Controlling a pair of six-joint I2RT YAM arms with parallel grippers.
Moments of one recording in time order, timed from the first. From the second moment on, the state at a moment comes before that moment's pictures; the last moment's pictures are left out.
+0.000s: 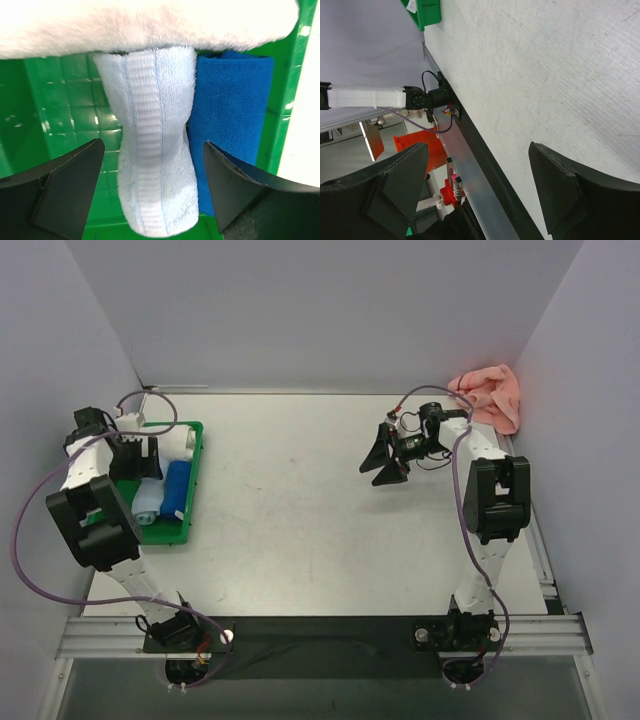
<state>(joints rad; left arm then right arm) 0.45 1.86 1.46 -0.73 0.28 0.36 0.10 2.01 1.52 -0.91 -1.08 0.06</state>
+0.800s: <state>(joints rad) -0.03 1.51 1.53 -0.75 0.27 0.45 -0.07 2.28 2.19 -0.73 0.26 -0.42</state>
